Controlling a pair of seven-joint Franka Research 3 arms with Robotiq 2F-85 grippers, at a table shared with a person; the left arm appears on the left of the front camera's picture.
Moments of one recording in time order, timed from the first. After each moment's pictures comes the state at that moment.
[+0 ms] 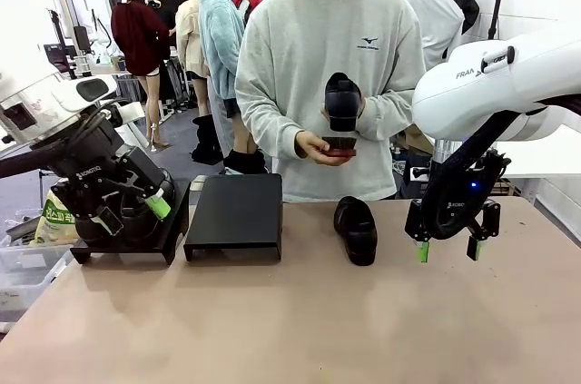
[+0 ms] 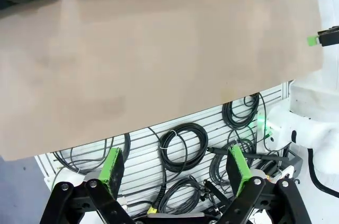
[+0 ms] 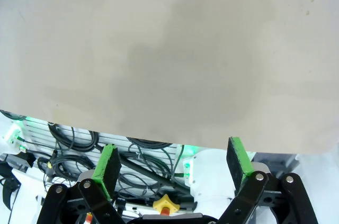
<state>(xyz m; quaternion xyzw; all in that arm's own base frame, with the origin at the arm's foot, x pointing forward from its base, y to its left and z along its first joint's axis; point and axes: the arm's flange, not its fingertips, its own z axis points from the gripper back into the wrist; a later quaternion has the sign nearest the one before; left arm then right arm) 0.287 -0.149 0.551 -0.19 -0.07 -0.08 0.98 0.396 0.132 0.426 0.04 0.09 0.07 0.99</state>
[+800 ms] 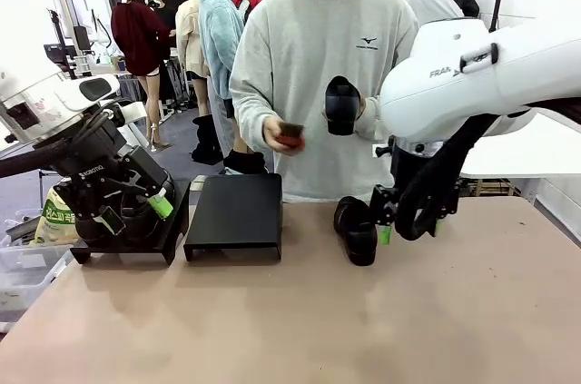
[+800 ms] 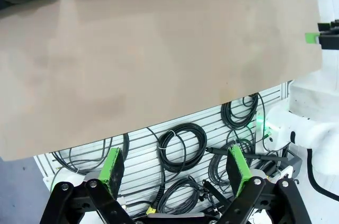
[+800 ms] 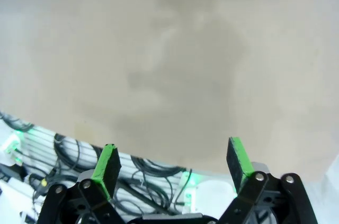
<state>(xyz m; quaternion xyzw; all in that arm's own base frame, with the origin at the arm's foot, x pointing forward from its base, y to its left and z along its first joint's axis) 0.288 -0.150 0.552 -0.19 -0.07 -0.08 0.98 0.389 0.201 0.458 0.04 -0.02 0.13 0.99</state>
